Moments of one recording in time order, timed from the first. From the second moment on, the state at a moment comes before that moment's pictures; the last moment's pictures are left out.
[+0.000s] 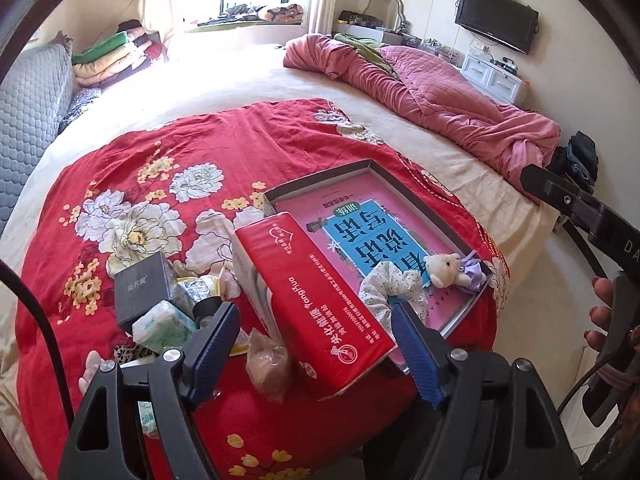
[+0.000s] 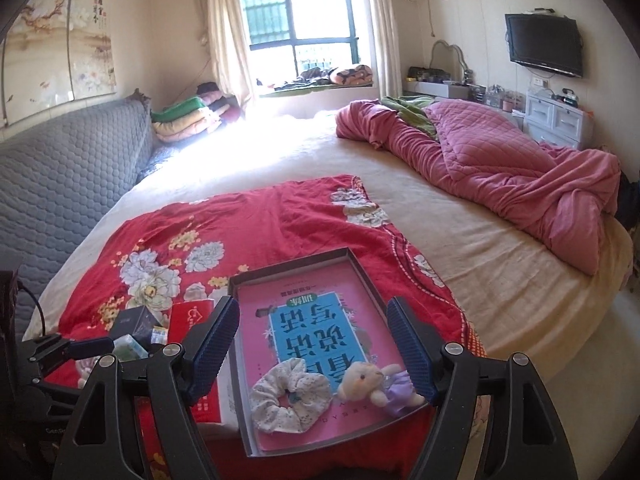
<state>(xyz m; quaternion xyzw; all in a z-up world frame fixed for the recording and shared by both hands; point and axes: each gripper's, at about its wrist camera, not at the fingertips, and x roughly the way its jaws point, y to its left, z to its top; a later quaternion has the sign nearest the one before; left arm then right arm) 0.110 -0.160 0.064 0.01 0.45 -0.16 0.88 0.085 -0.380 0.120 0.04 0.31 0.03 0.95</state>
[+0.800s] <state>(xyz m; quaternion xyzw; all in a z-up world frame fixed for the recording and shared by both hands) 0.078 -0.102 0.069 -0.01 0.44 -0.12 0.89 0.059 -0.274 0.110 -0.02 0.33 0.14 0.93</state>
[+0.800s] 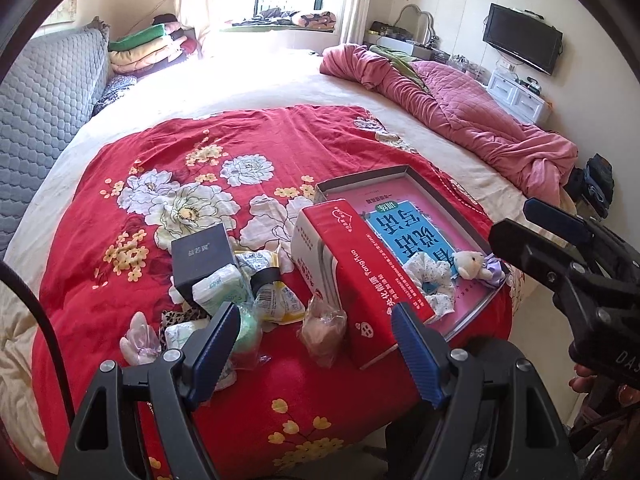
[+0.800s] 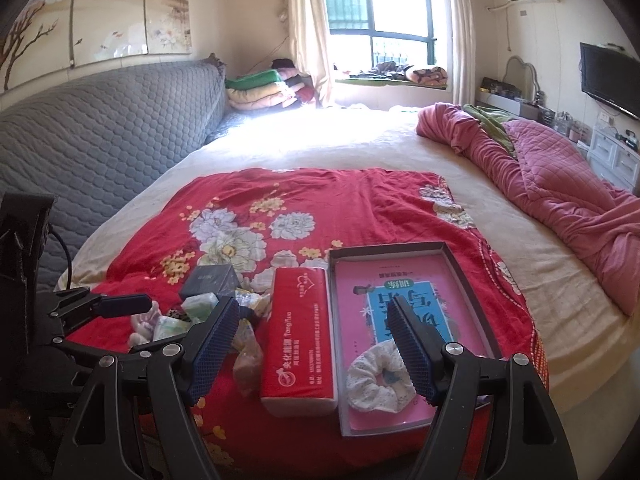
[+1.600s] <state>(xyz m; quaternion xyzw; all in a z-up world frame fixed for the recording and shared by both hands) 0.058 -0.041 0.047 -0.05 0.46 -0.07 0.88 0.048 -0.227 0.090 -0.08 0.34 0.19 0.92</state>
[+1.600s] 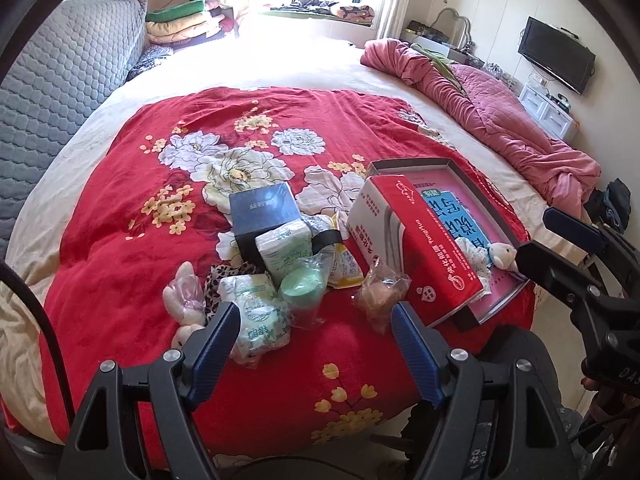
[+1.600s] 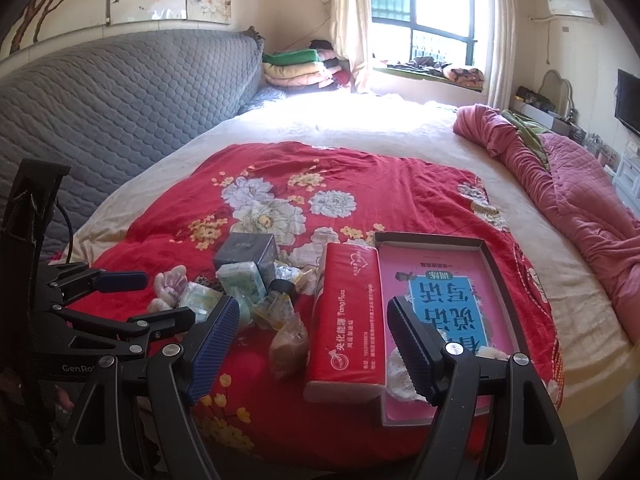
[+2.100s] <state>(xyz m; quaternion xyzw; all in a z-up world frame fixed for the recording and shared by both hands) 0.052 0.019 0.015 -0.09 0.50 -0.02 0.86 0.056 -0.195 0.053 -0.14 0.37 0.22 0.89</state>
